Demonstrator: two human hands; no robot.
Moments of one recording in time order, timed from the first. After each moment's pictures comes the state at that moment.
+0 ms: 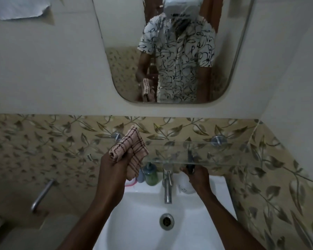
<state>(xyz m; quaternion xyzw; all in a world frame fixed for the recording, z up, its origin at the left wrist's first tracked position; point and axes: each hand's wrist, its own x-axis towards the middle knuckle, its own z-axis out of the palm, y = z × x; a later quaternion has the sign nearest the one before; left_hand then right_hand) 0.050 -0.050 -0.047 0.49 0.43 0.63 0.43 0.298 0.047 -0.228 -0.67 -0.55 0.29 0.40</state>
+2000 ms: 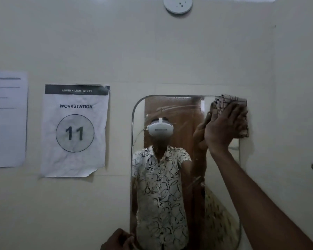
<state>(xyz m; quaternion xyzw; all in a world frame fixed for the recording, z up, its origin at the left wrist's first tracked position) -0.012 0.142 0.064 0.55 0.59 0.57 0.11 0.252 0.144 0.374 -0.61 -0.39 -0.25 0.65</state>
